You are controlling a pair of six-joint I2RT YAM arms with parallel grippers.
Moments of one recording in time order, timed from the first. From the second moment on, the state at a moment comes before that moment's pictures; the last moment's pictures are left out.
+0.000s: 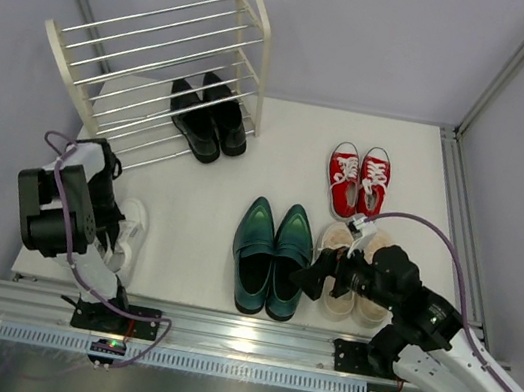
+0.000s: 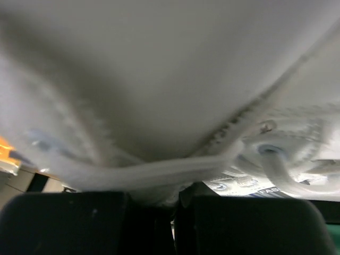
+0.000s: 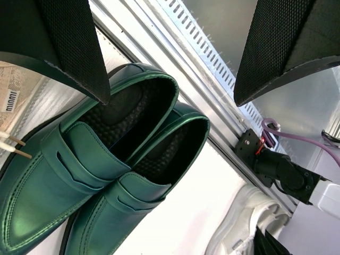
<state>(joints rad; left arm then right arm) 0.32 1.71 1.04 -1.27 -0.15 -0.38 0.84 0.53 0.60 -0.51 -0.17 0.55</state>
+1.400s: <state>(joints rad) -0.26 1.45 0.98 -0.90 0.20 -0.77 0.84 0.59 0.61 -0.56 -0.04 0.54</state>
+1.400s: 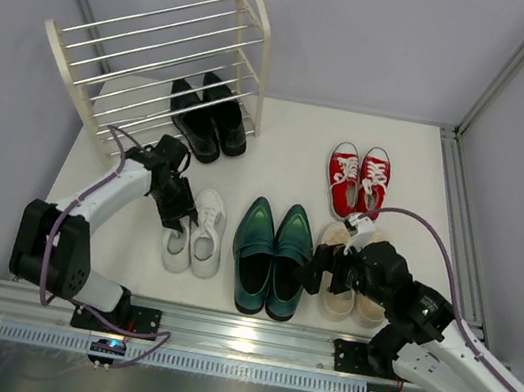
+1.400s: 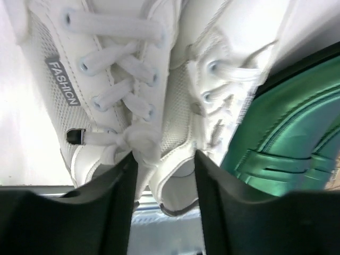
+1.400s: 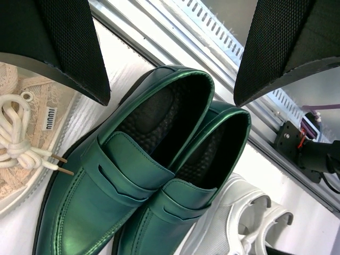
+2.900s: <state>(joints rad) -0.89 1.21 0.77 -0.79 -0.60 -0.94 0.84 0.80 0.64 -0.46 0.18 0.56</state>
